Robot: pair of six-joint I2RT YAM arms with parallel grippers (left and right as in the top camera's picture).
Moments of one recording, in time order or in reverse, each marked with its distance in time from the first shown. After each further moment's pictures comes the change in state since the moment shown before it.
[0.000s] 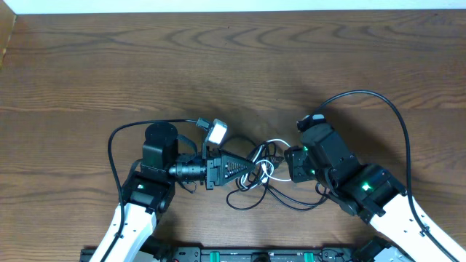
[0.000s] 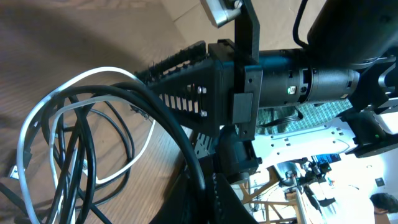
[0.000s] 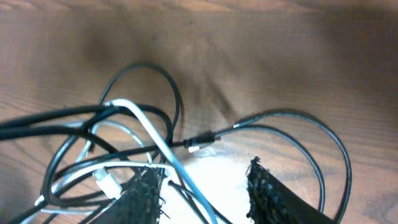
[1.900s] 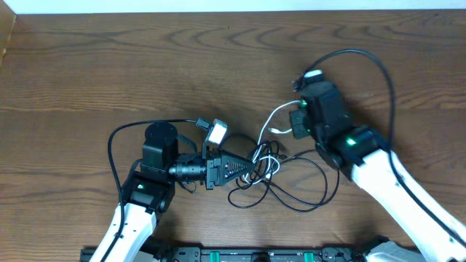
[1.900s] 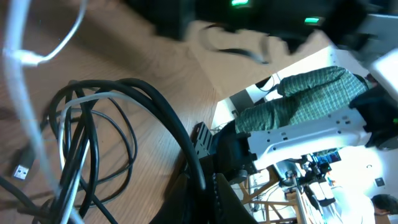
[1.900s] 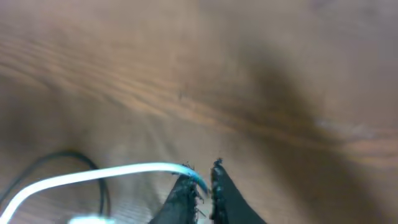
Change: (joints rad) left arm 0.000 0.000 0.000 0.000 0.000 0.000; right arm -0.151 0.306 0.159 0.224 0.169 -0.349
